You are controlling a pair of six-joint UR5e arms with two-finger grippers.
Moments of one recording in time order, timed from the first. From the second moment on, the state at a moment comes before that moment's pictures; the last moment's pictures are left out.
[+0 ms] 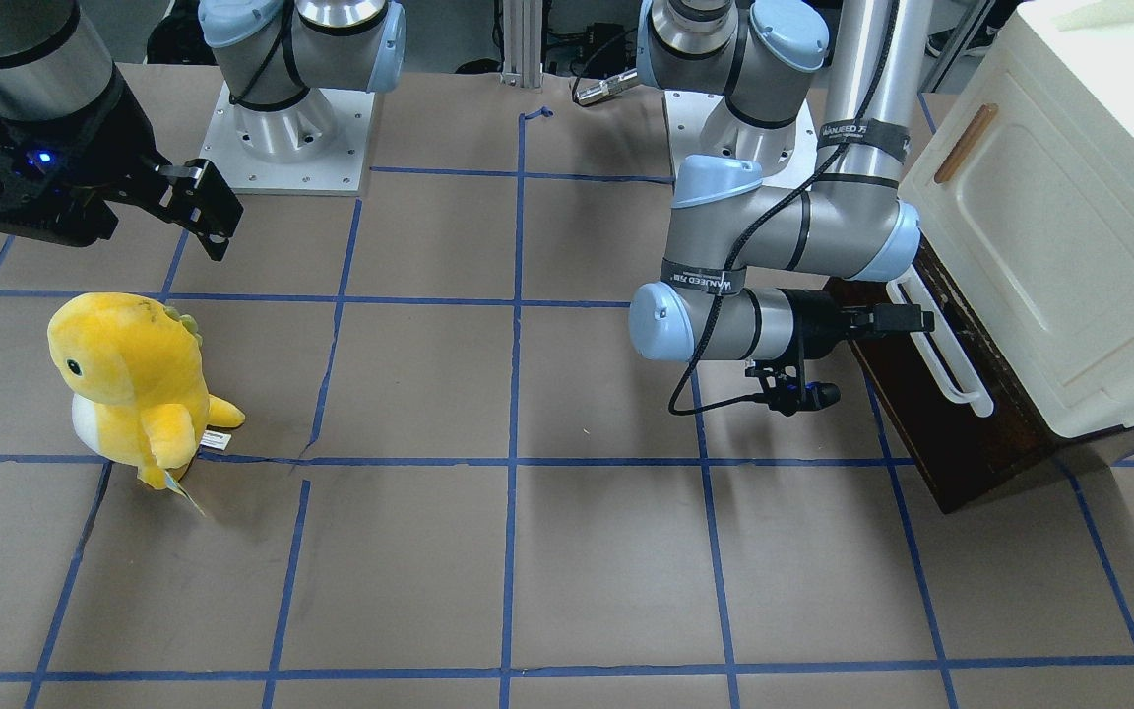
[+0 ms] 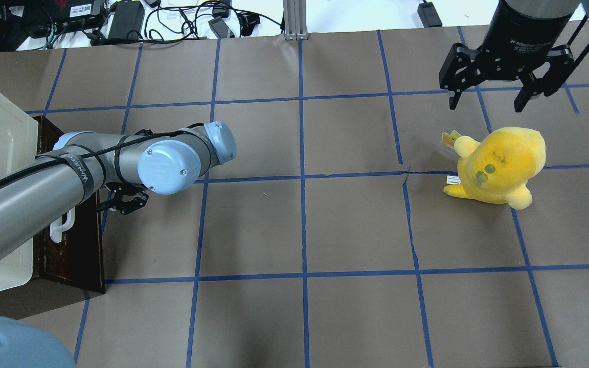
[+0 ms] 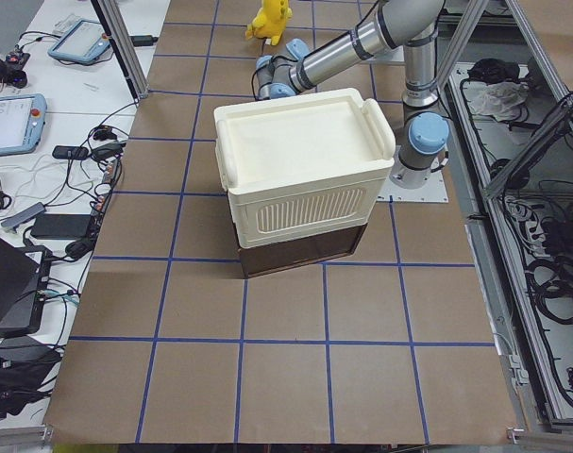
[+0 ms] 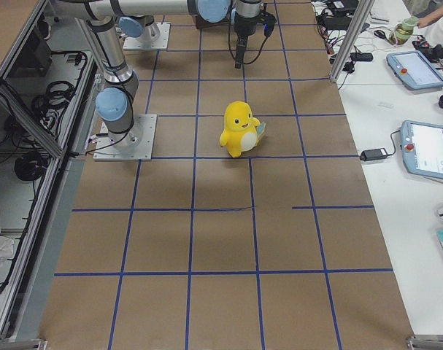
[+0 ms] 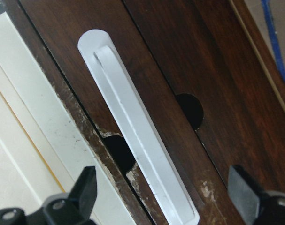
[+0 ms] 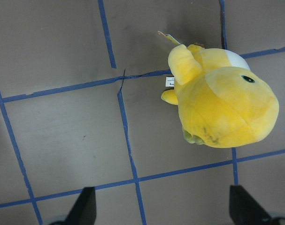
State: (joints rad) left arm -1.69 -1.94 -1.90 -1.71 2.76 -0.41; right arm 1.51 -1.53 1.48 -1.44 -1.63 0.11
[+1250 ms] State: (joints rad) left arm -1.65 -1.97 -1.90 -1.71 2.77 -0.57; right arm 1.51 -1.53 1.48 -1.44 -1.63 0.11
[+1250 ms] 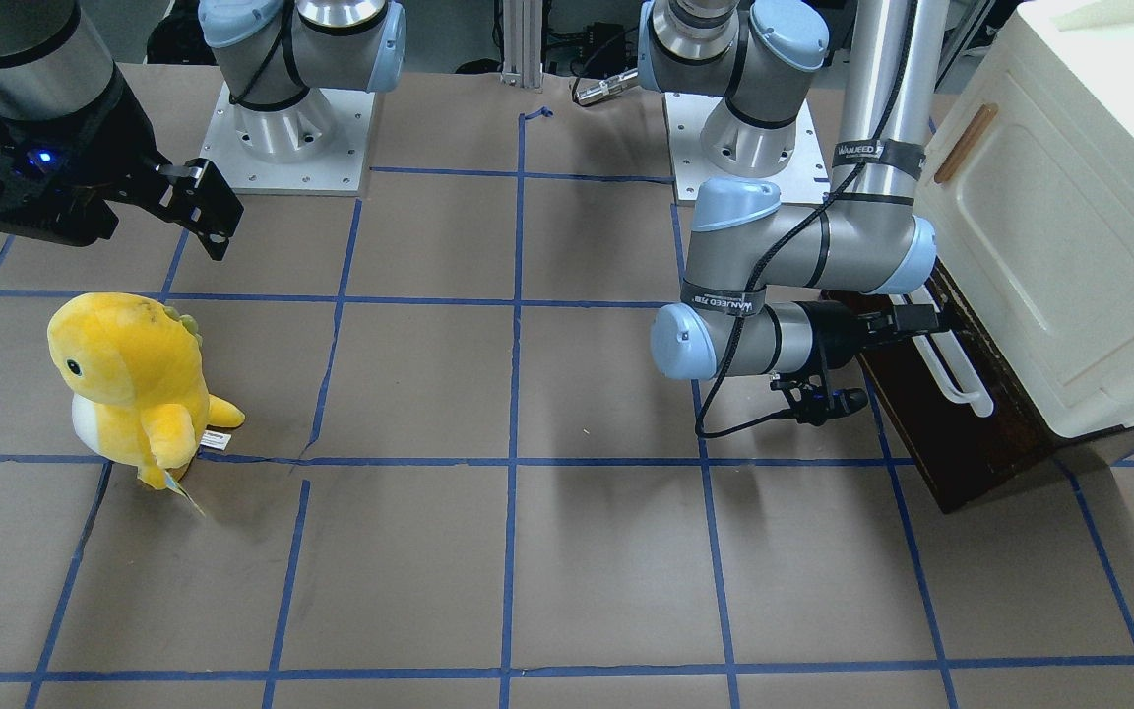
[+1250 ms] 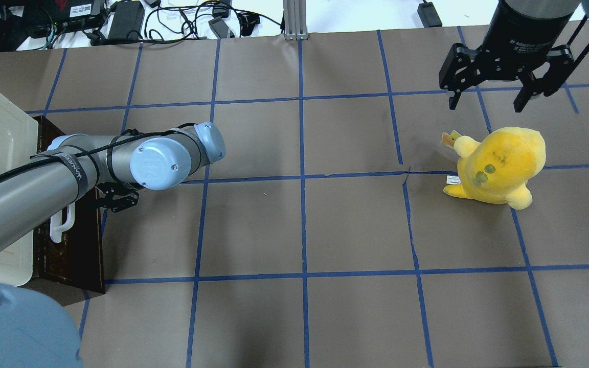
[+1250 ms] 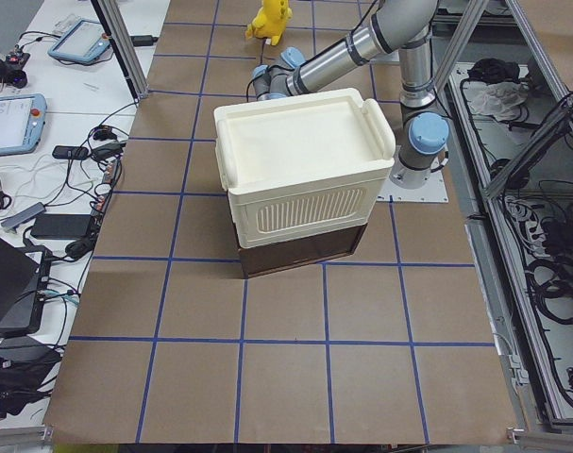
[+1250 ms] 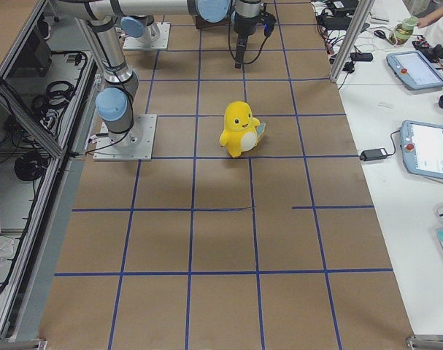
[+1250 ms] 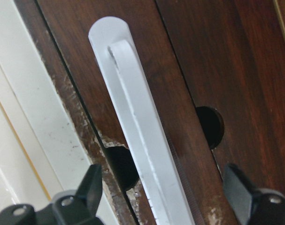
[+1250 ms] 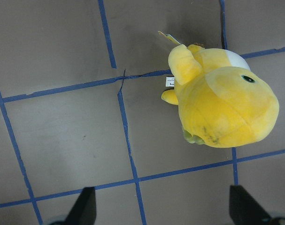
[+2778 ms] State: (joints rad) left arm -1.66 -1.98 -1.90 -1.73 2.81 -0.57; right arm 1.51 -1.53 1.48 -1.44 -1.63 0.11
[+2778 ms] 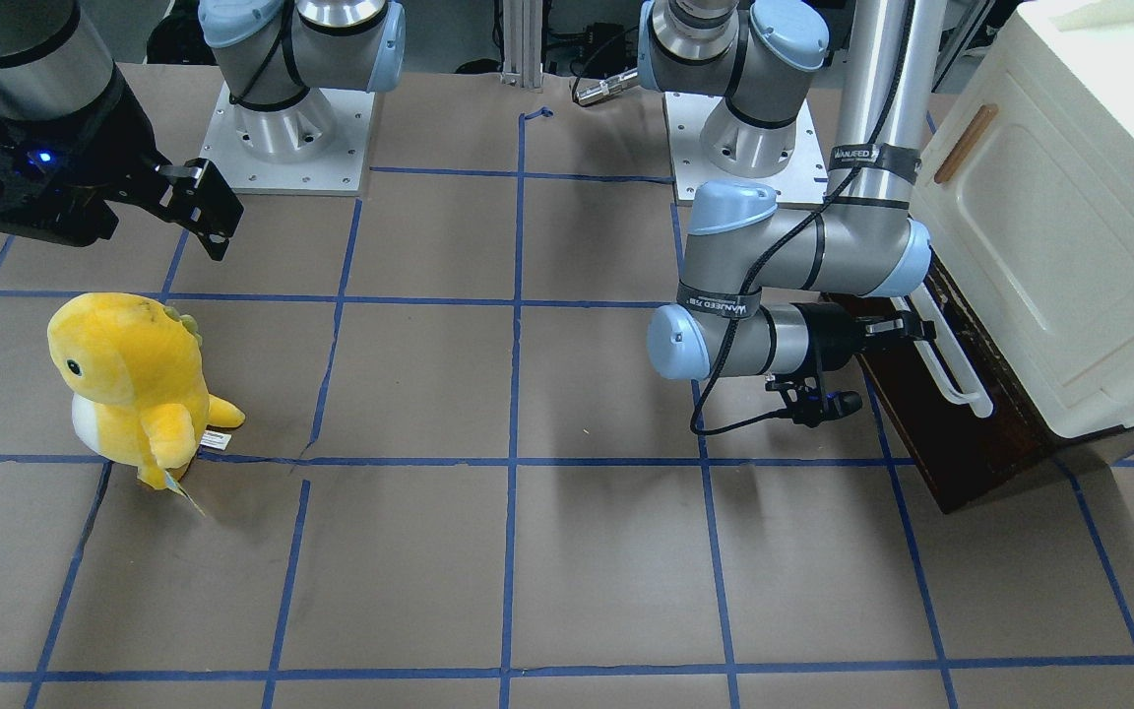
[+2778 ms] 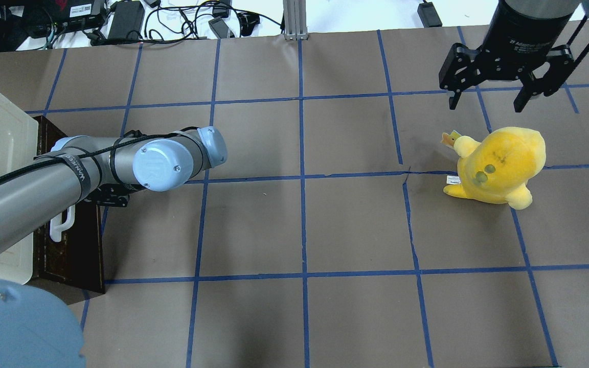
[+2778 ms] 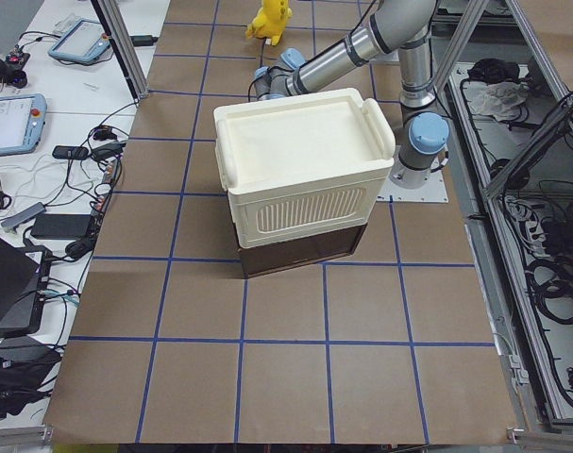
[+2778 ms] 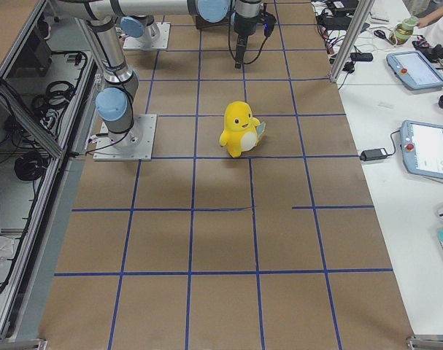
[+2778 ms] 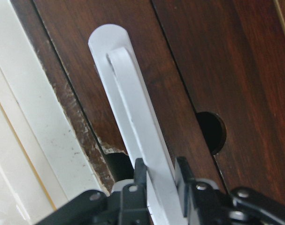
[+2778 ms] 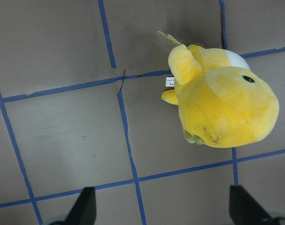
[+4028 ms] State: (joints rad) left arm -1.71 -1.98 -1.90 -1.74 2.81 -0.57; right arm 1.51 -1.53 1.48 -1.44 -1.63 0.11
